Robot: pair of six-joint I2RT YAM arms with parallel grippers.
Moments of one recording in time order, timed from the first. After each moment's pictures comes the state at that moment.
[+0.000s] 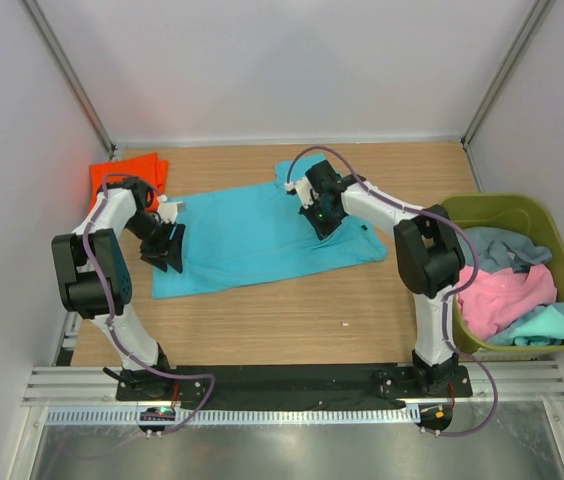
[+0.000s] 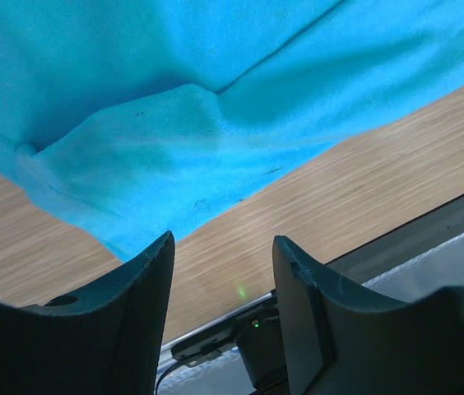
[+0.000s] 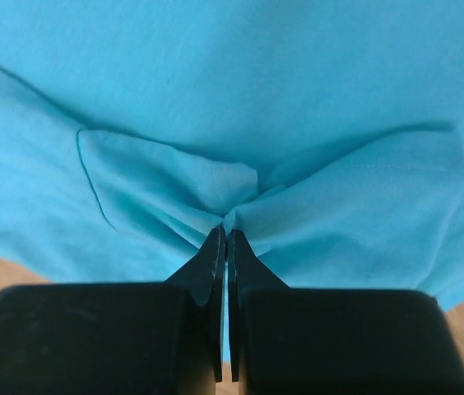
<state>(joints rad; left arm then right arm) 0.14 1.80 1.32 -1.16 0.37 0.39 0.51 2.08 1.60 -0.70 -0.09 -0.27</state>
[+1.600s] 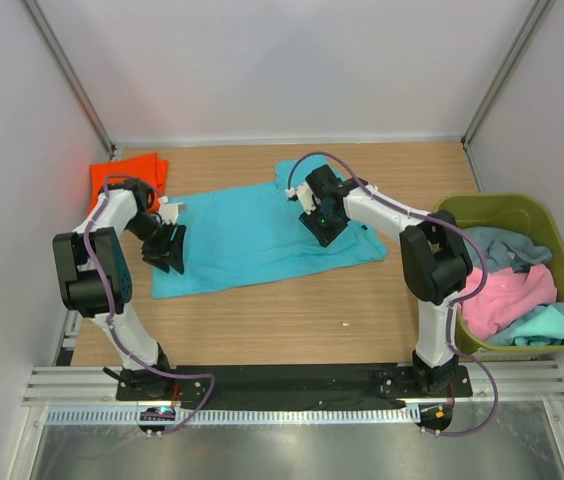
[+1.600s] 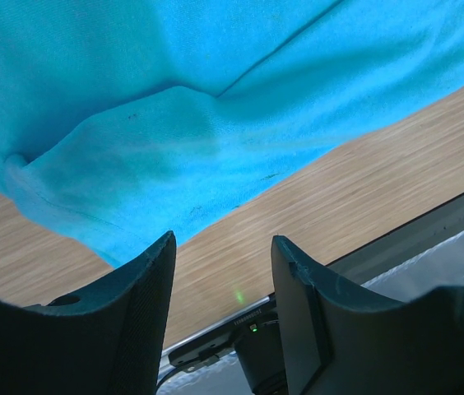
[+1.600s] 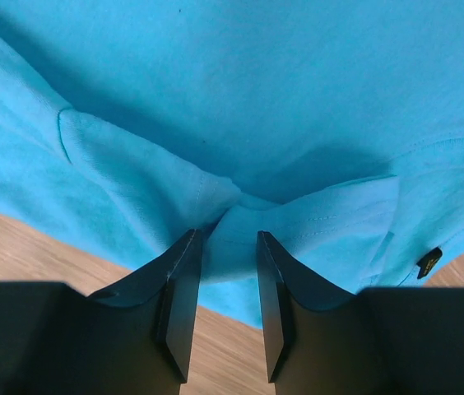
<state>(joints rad) 0.14 1.81 1.31 -1.14 0.39 0.39 0.53 1.98 1.51 -0.74 -0.03 -0.28</state>
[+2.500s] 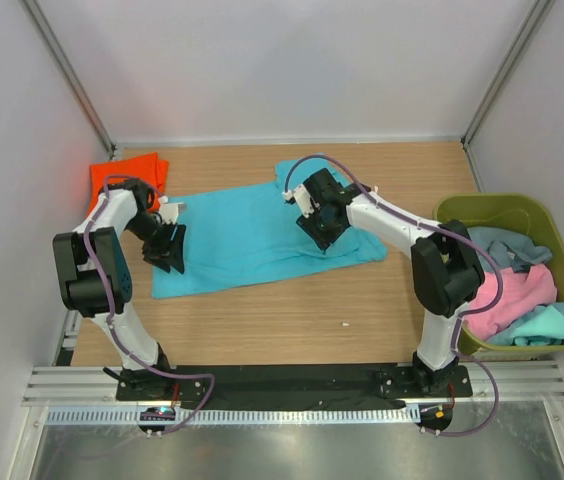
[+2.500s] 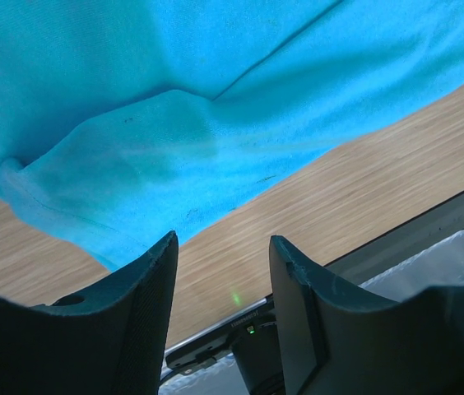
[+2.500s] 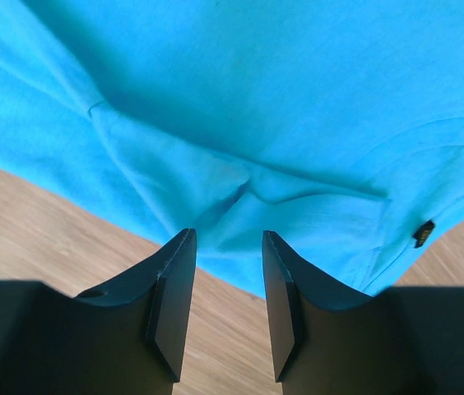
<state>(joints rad) 0.14 1.81 1.31 -1.14 0.40 0.39 0.58 1.86 1.42 -0.72 0.00 -0.26</state>
